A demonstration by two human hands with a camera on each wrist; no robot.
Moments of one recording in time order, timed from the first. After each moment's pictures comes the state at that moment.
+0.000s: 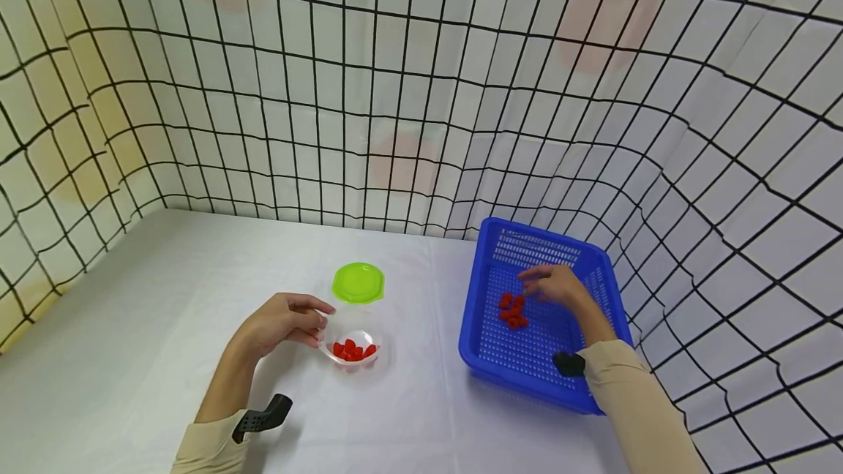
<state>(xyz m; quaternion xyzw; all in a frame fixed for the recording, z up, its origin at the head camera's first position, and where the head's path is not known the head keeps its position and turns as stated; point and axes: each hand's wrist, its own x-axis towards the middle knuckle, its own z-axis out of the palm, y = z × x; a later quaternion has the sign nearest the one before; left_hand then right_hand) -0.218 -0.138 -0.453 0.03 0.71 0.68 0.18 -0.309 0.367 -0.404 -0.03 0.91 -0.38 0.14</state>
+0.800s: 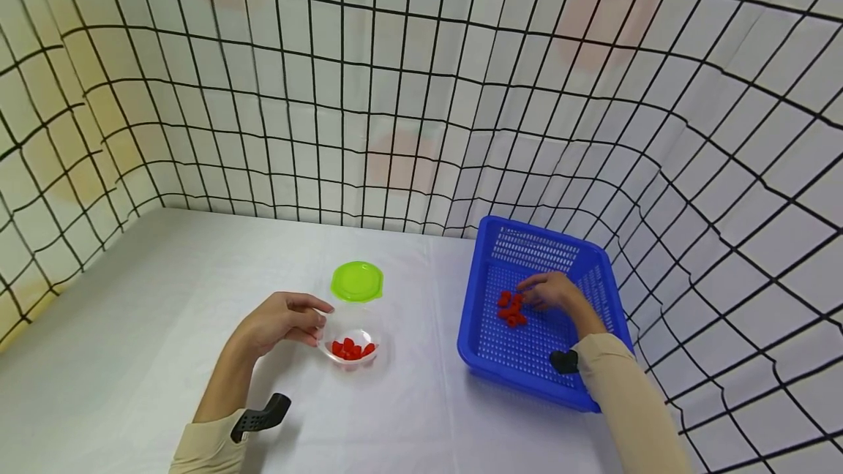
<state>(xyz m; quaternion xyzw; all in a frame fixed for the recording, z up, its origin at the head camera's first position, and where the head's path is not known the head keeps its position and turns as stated) -0.216 -0.137 -0.451 0.03 0.72 0.67 0.18 -0.320 0.380 -0.429 0.01 0.91 -0.36 0.19</state>
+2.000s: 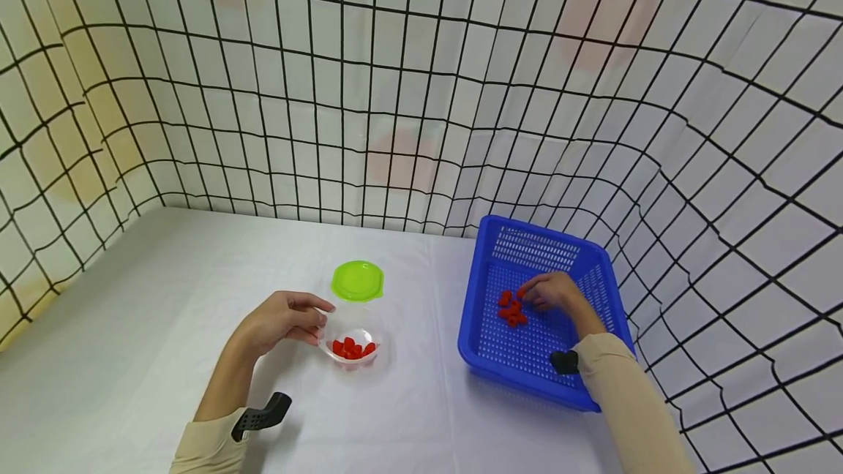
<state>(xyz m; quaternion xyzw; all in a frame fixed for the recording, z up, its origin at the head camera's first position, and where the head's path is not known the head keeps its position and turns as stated) -0.216 -0.136 -0.450 0.02 0.72 0.67 0.18 -0.317 0.379 -0.426 0.05 0.91 -0.37 0.17</state>
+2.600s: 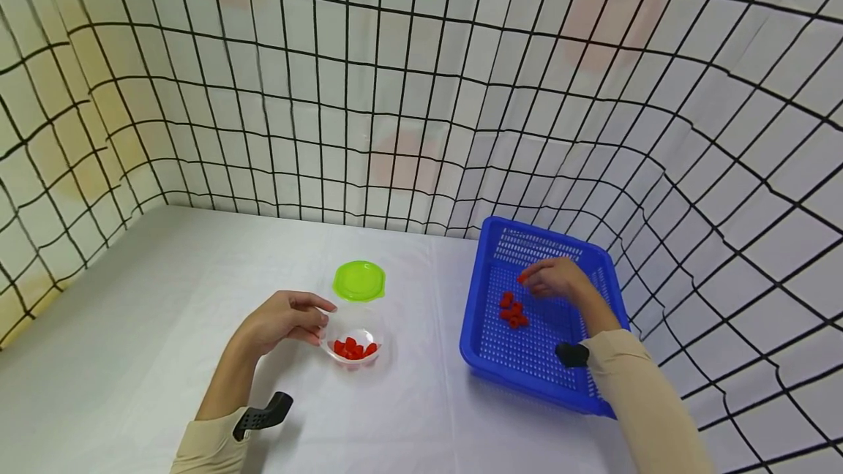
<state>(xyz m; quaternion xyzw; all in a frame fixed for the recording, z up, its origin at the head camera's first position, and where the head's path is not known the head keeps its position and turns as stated) -0.219 -0.136 -0.454 0.02 0.71 0.68 0.18 -0.316 0.364 -0.387 0.01 0.90 -0.40 0.17</state>
